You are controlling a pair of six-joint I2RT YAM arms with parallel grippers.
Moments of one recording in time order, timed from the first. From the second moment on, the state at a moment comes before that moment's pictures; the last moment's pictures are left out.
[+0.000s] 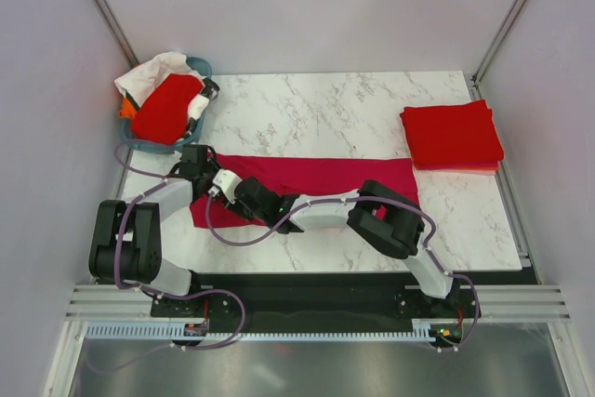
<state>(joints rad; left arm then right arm) -0.08 1.49 0.67 -0.12 0.09 -0.78 1.14 2.17 1.42 0.21 0.21 -0.11</state>
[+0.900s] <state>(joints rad) -0.08 1.48 0.67 -0.12 0.09 -0.78 1.00 2.00 1.29 0.06 -0.26 0.09</state>
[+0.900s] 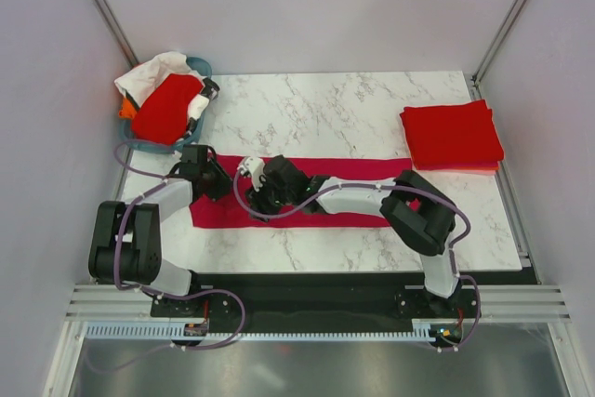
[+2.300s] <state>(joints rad) -0.09 1.01 0.42 -0.28 0.11 -0.79 0.78 1.98 1.15 0.12 -0.33 0.64</state>
